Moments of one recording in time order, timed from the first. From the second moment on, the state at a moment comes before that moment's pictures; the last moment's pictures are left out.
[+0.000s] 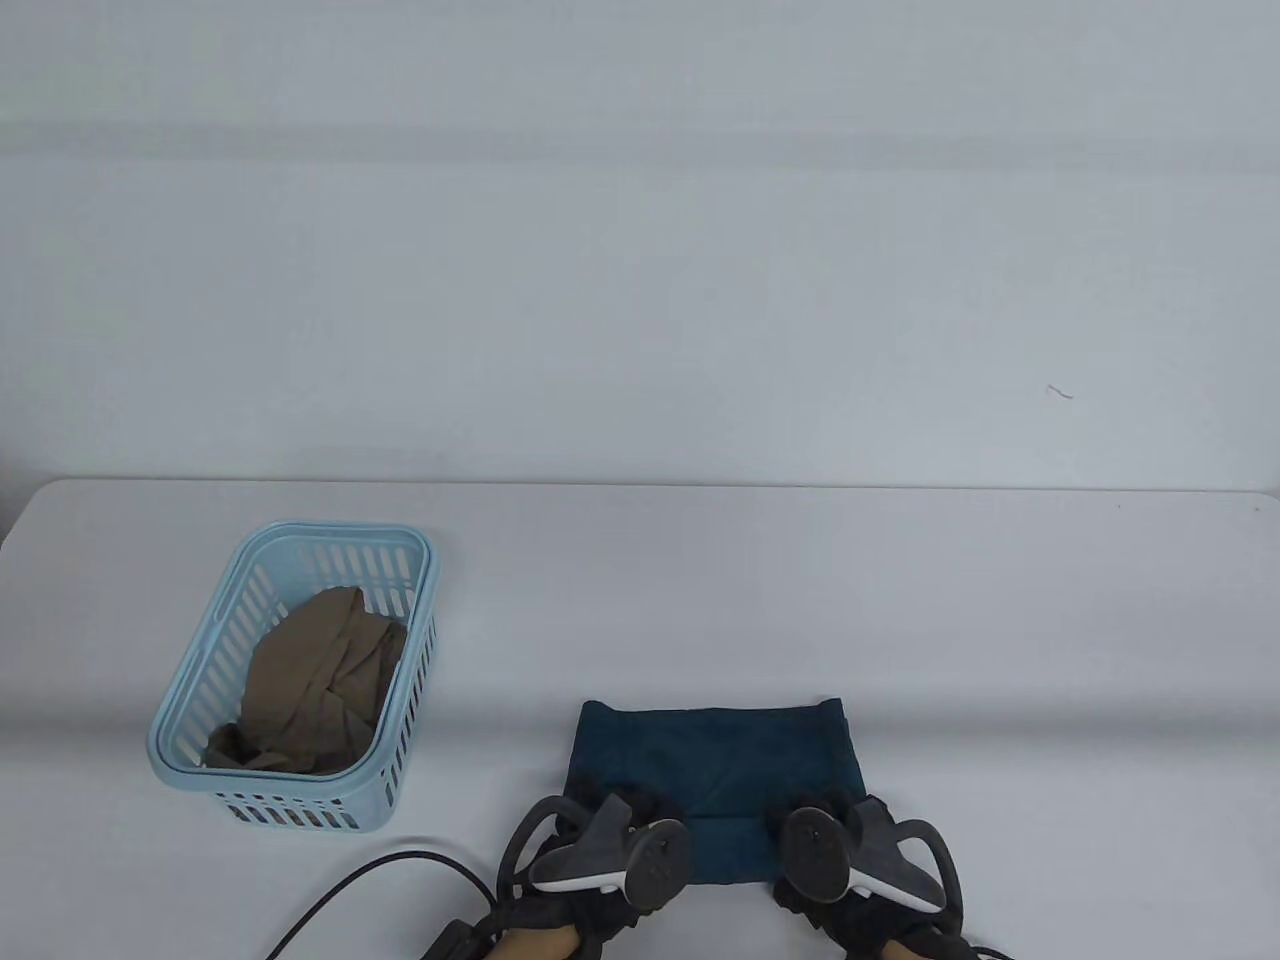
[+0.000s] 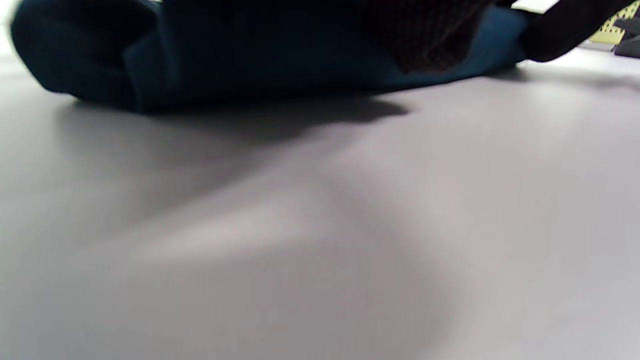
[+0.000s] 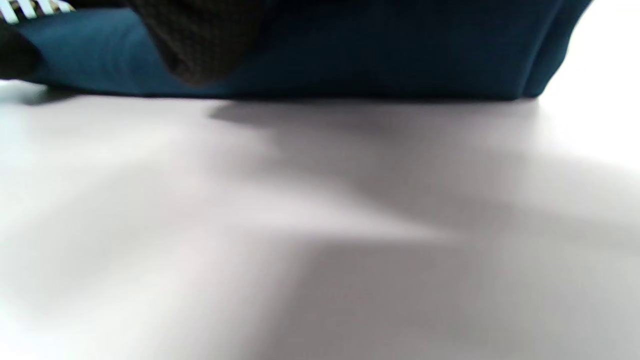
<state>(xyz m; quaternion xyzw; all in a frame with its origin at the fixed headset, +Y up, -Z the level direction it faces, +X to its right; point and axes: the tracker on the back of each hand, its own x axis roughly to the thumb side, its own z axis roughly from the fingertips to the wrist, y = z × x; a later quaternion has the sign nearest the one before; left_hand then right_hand) -0.046 -0.777 -0.320 -0.13 -0.33 -0.03 0.93 0.158 -0.778 -0.315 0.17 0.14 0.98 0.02</state>
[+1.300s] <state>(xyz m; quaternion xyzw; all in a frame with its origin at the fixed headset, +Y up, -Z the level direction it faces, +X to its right) -0.043 -0.749 -0.316 -0.09 -0.35 -0.03 0.93 0.170 -0.749 -0.314 0.17 0.14 0.97 0.08</state>
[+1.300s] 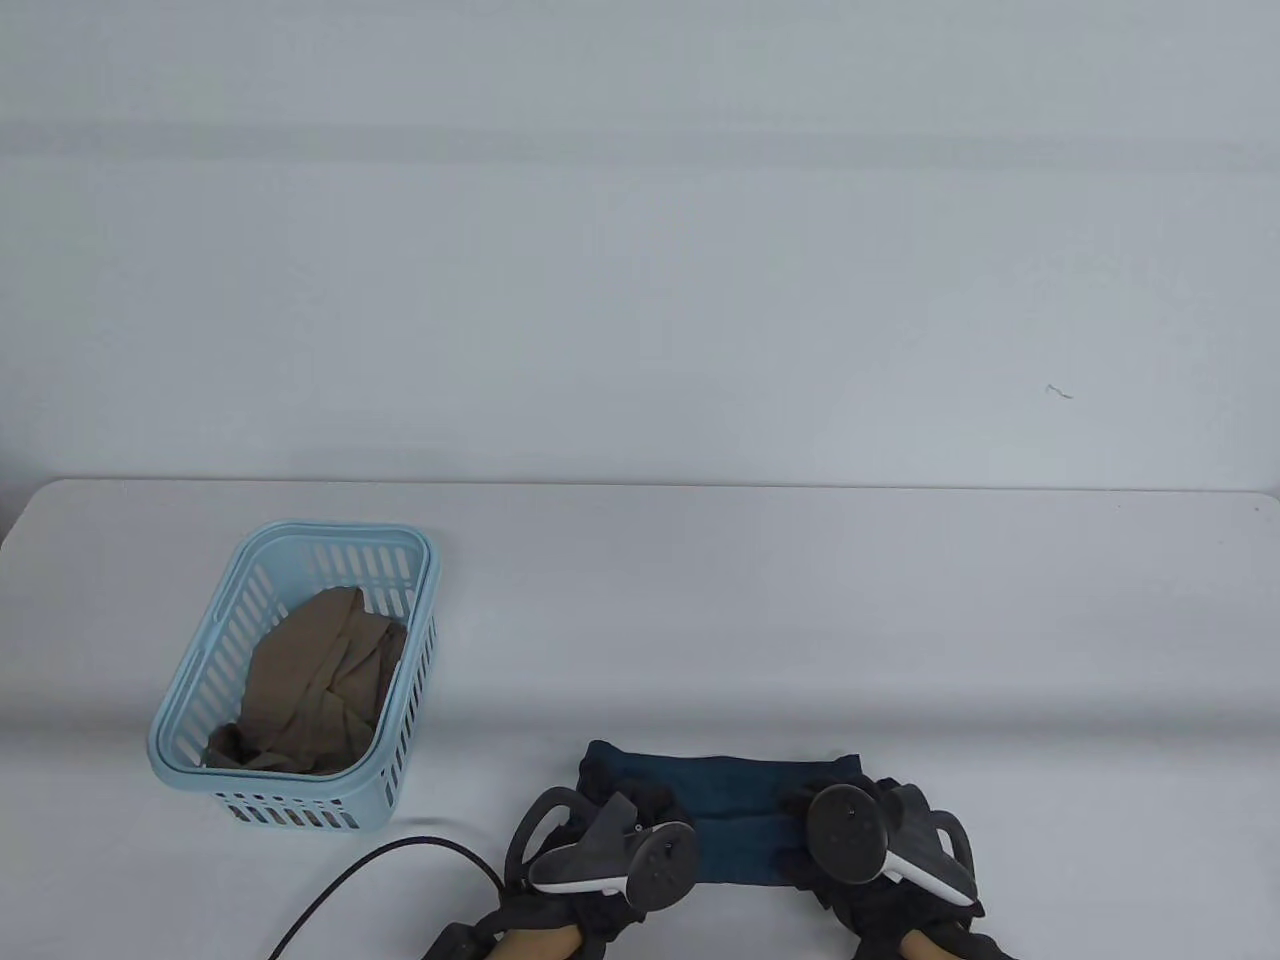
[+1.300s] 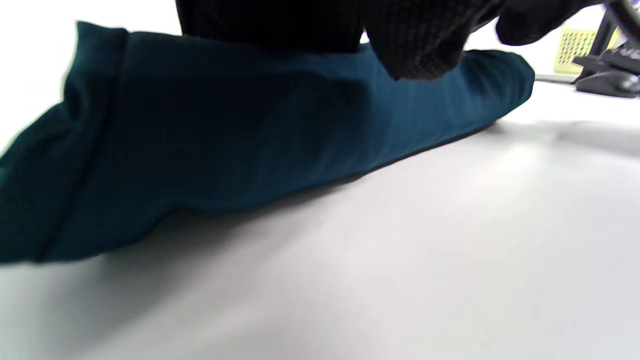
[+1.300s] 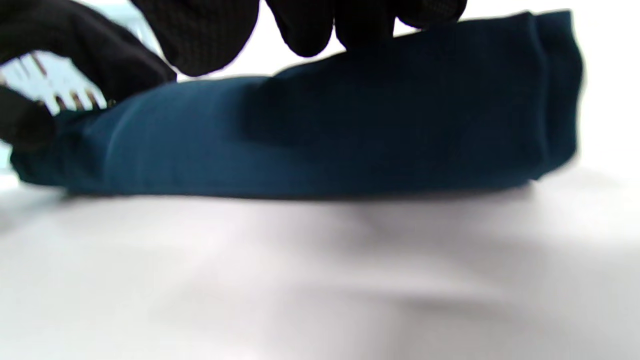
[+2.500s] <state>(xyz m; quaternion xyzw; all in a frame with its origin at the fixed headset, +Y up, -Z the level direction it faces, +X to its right) -0.039 -0.764 -0.341 -0.18 -0.24 0.01 0.95 0.178 -0.769 -0.339 0.08 0.16 0.97 0.14</state>
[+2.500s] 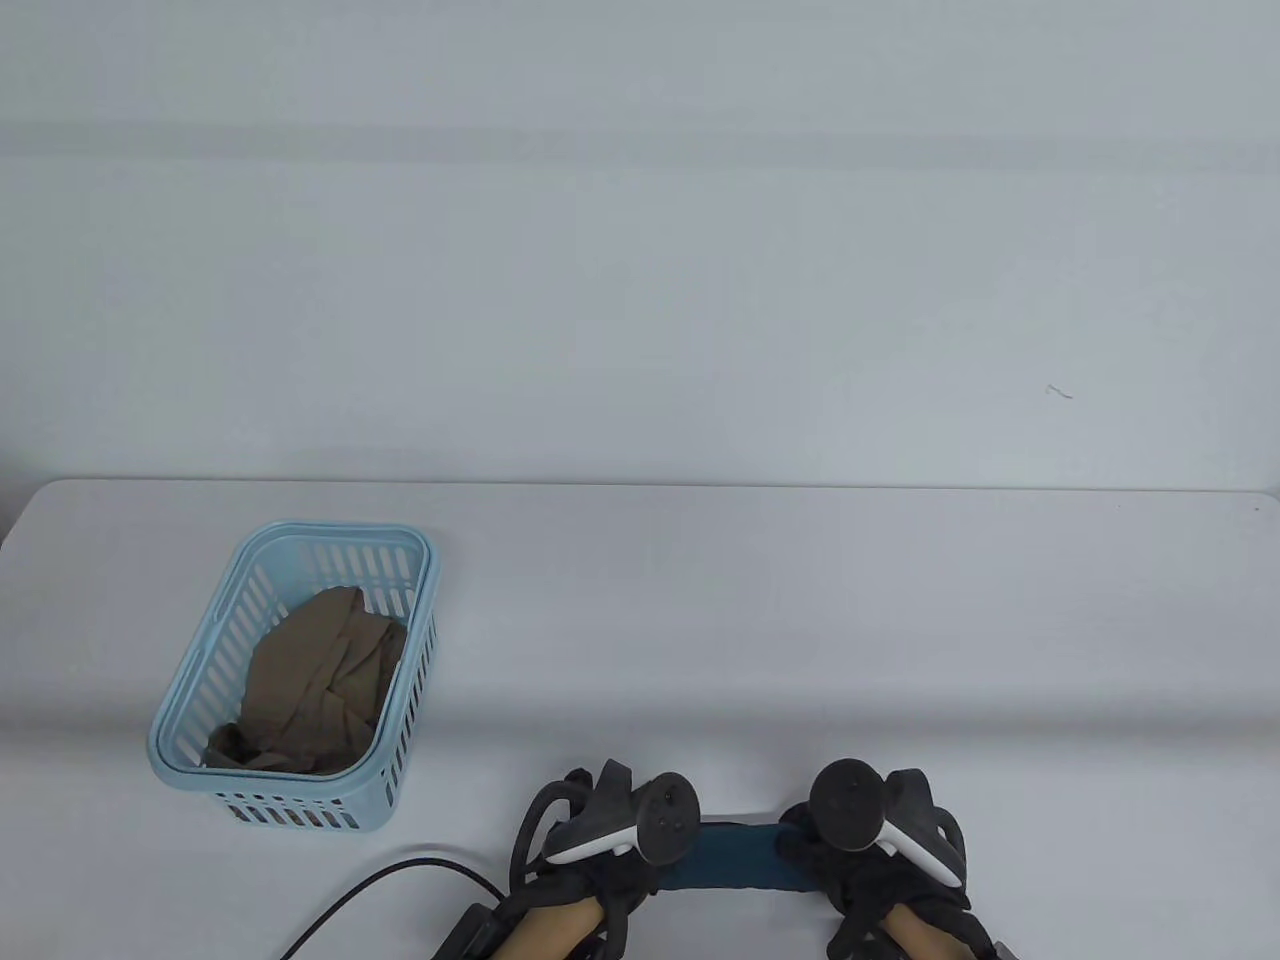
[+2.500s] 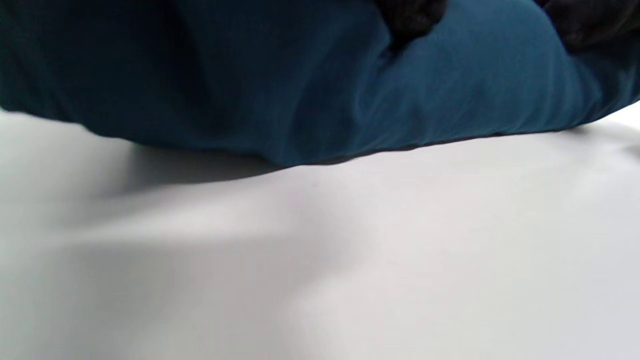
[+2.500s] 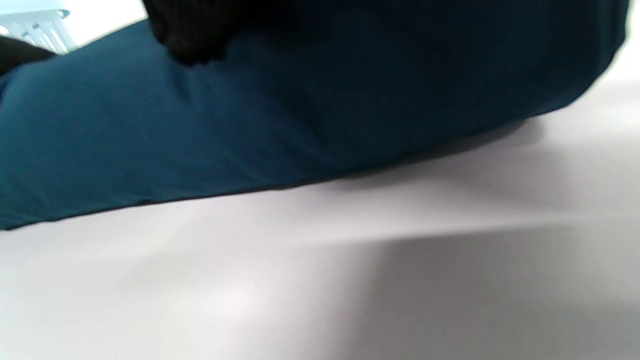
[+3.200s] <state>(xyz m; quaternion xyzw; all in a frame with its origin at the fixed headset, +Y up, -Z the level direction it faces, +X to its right) -0.068 -0.733 -0.355 -0.11 -0.20 0.05 0.97 0.185 -0.759 -0.349 0.10 0.10 0.98 0.14</state>
